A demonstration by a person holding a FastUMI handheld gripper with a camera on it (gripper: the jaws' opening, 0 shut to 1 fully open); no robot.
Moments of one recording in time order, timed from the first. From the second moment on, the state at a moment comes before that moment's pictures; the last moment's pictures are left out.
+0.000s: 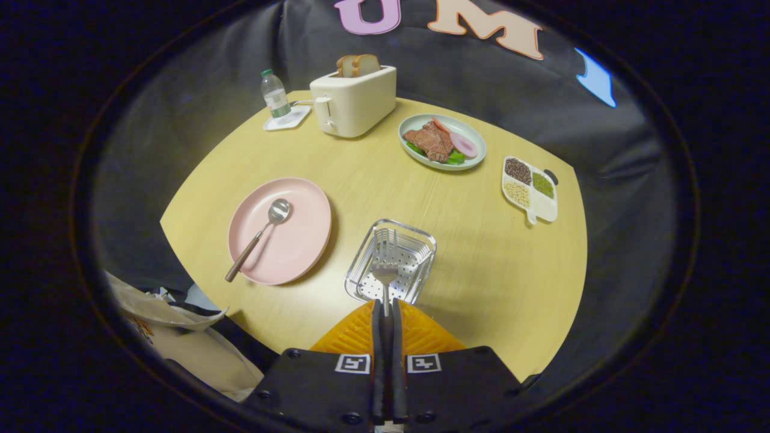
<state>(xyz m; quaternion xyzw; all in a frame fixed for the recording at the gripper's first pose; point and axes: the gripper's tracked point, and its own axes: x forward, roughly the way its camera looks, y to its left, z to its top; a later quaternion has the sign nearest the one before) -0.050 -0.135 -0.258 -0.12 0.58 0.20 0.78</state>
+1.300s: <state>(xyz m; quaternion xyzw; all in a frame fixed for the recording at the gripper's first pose) -0.027 -0.119 -0.288 -0.15 0.65 0.21 0.71</state>
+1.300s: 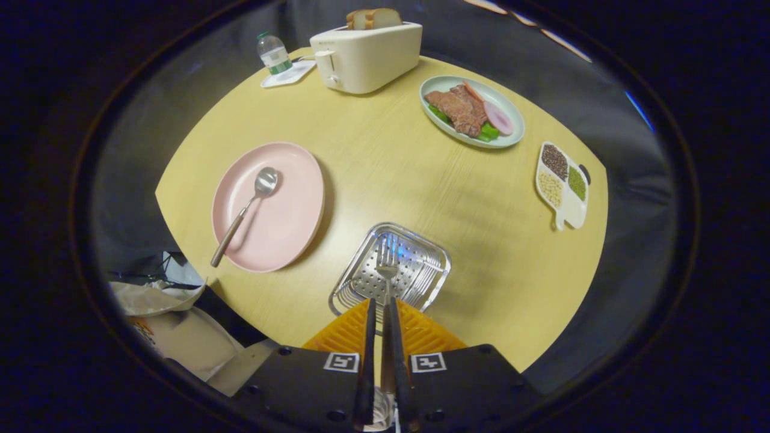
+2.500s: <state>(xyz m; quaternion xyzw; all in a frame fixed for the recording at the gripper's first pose) -0.042 0.036 -0.271 0.01 0.38 0.09 0.92</state>
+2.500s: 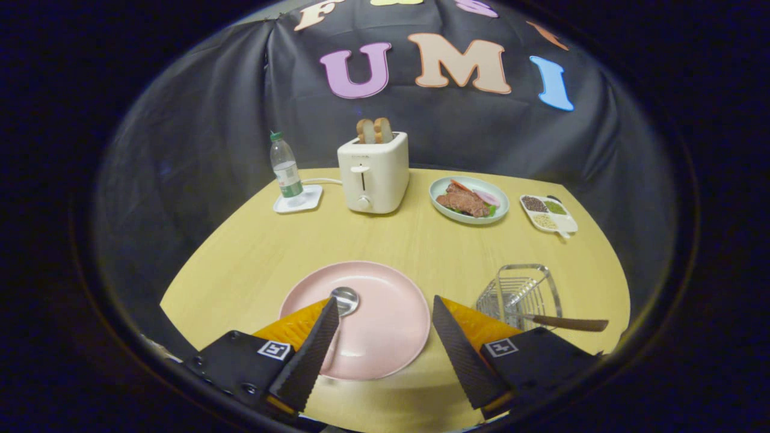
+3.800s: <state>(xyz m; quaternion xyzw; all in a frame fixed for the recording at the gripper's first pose) -0.068 0.095 -0.366 -0.05 0.43 0.11 0.89</state>
